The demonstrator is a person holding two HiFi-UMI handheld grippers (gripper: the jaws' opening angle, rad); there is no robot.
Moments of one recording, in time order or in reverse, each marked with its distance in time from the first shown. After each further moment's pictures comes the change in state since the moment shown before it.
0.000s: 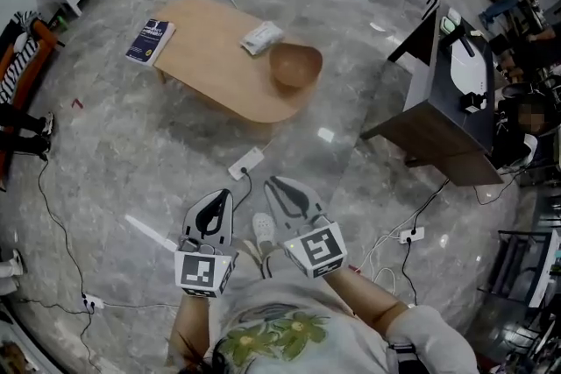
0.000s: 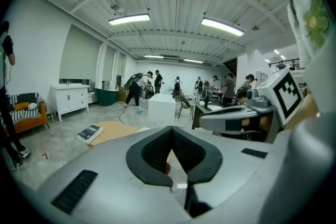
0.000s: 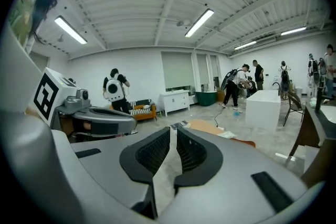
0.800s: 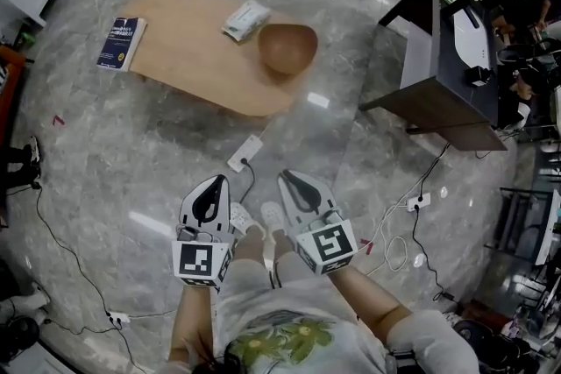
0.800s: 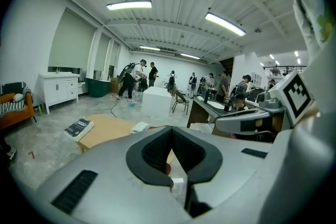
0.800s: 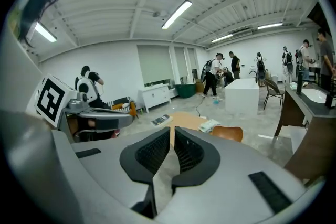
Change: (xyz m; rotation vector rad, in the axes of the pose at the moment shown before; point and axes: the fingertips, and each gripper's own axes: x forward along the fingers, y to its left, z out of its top) left arm 0.089 0.084 -0.019 -0.038 0.070 -0.108; right arm 0.070 -0.052 -0.029 0.140 0.077 -0.224
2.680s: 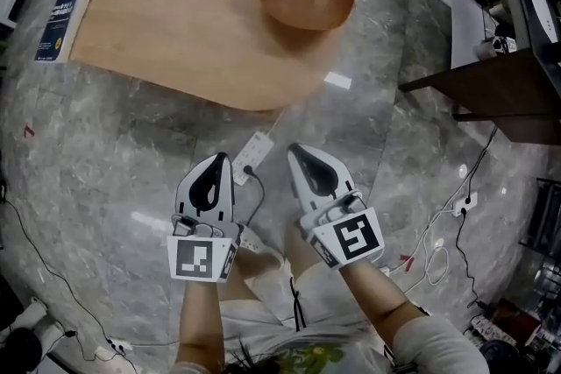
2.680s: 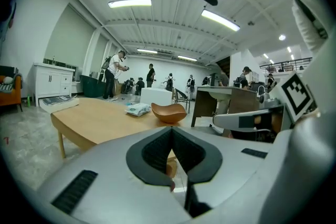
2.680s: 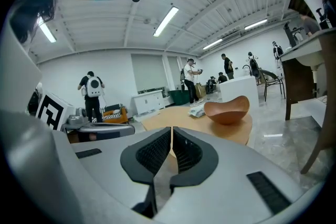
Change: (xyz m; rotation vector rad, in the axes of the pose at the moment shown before) left arm 0.210 0.070 -0.240 0.048 -0.104 -0.029; right arm 0.180 -0.123 -0.234 0.062 -0.184 -0.008
